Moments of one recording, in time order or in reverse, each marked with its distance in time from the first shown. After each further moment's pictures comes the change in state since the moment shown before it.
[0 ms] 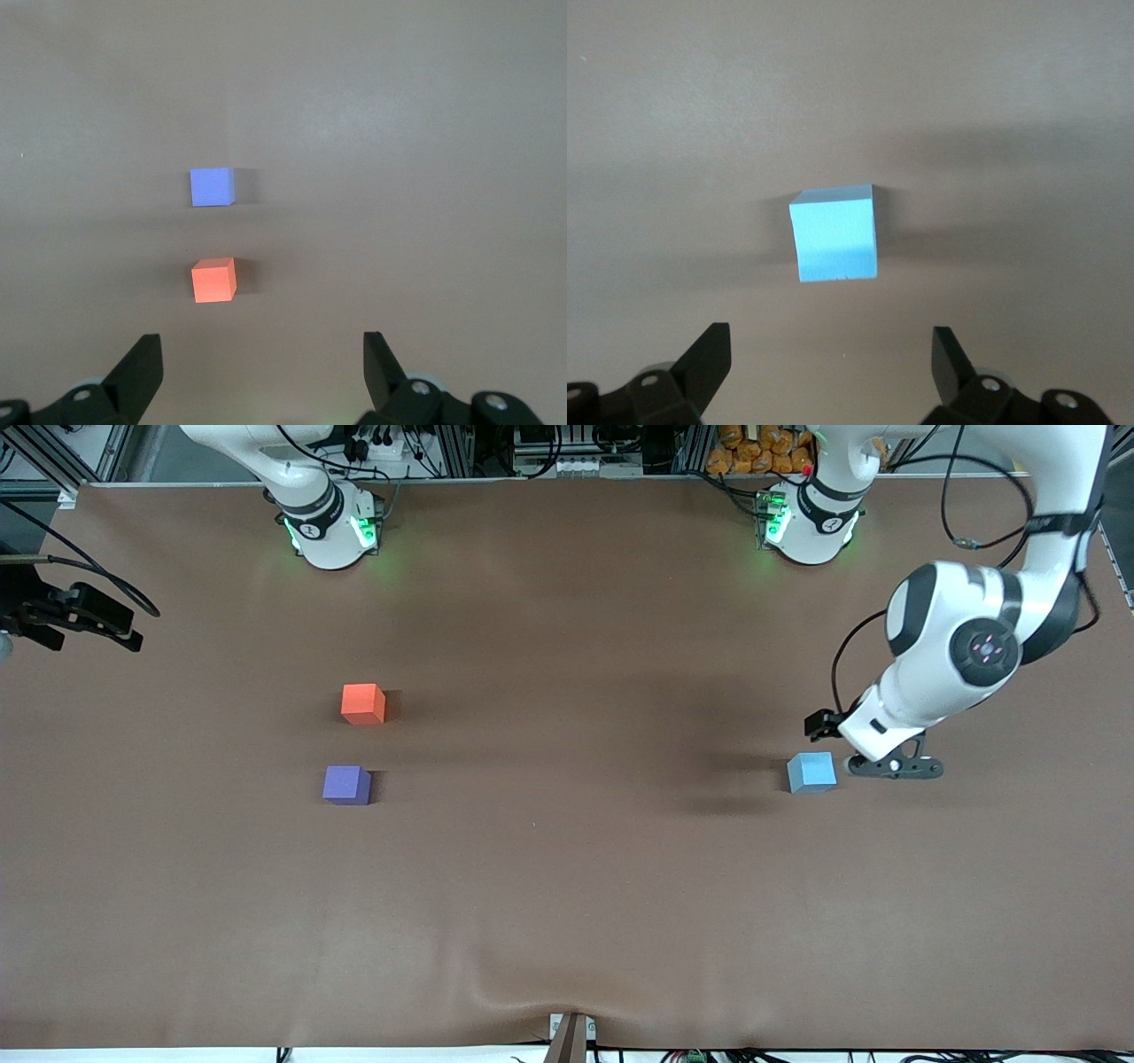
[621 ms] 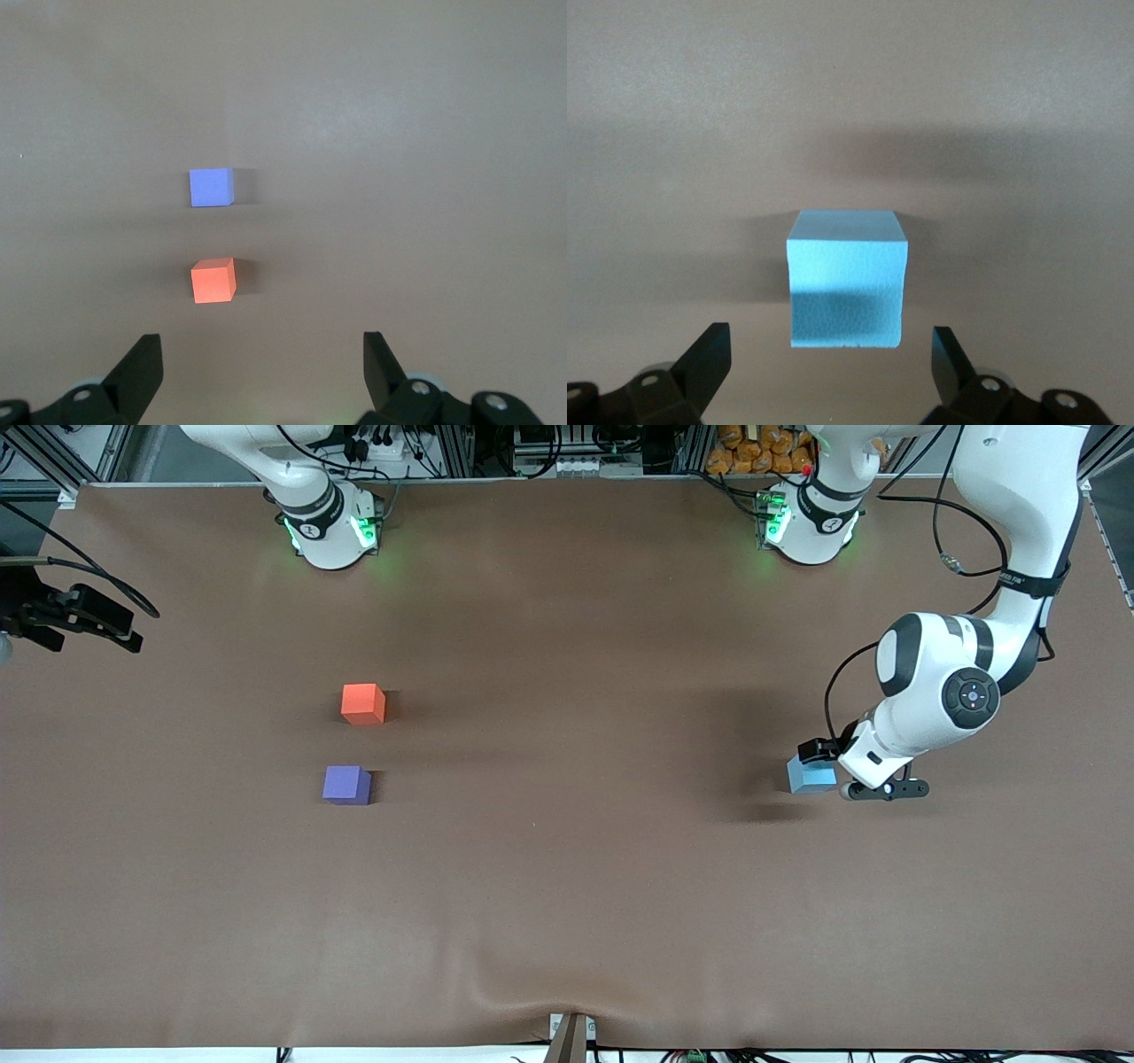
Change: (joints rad) left arm 0.050 0.128 -0.001 -0.036 -0.068 0.171 -0.002; right arm 0.000 0.002 -0.001 0.000 0.000 0.001 0.000
